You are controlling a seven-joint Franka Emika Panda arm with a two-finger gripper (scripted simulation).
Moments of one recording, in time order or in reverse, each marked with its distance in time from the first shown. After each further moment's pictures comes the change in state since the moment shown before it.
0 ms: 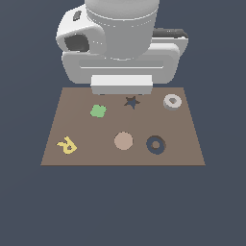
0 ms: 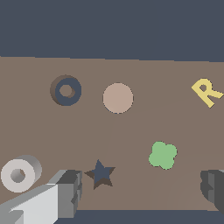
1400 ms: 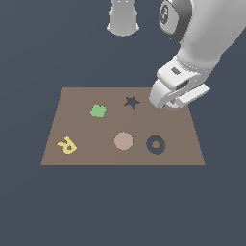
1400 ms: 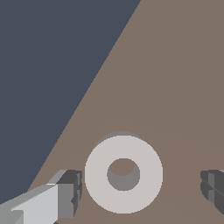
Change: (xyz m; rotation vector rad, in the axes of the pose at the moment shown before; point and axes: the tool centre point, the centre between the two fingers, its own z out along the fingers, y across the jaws) arm -0.061 -0.178 0.114 0.017 0.012 -0.521
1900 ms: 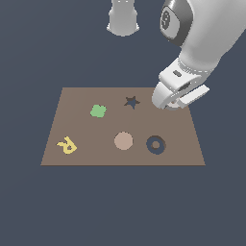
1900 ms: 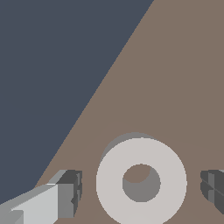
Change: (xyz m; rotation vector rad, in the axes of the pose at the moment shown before) arm -0.001 -0.010 0.012 -0.001 0.002 -0.031
